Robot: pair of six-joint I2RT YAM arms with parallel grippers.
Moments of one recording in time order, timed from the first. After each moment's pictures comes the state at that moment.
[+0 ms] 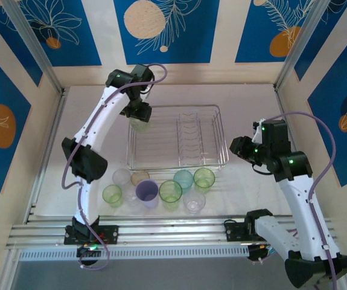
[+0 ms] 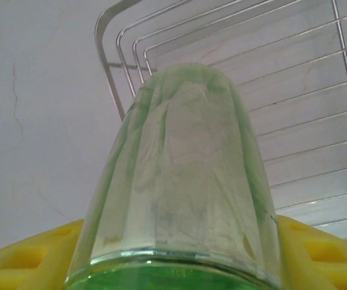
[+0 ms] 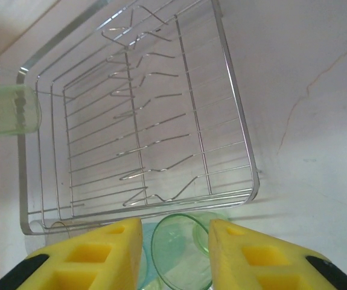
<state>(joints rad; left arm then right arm) -0.50 2.08 2.35 -1.57 -0.19 -0.16 0.15 0.87 1.06 -1.02 -0.26 0.59</state>
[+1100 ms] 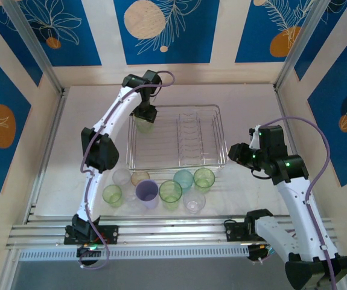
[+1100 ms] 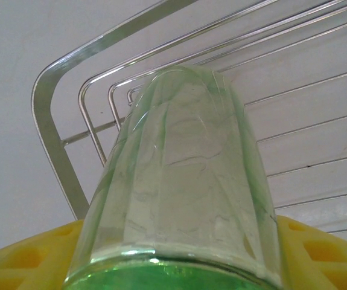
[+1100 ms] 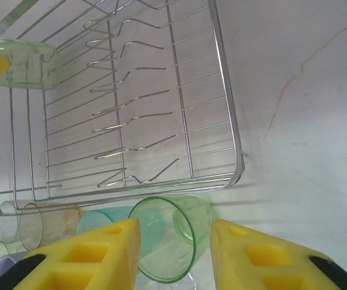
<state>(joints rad) -0.46 2.31 2.42 -1.47 -0.21 -0.12 0.15 0.84 0.98 -1.02 -0.27 0.52</state>
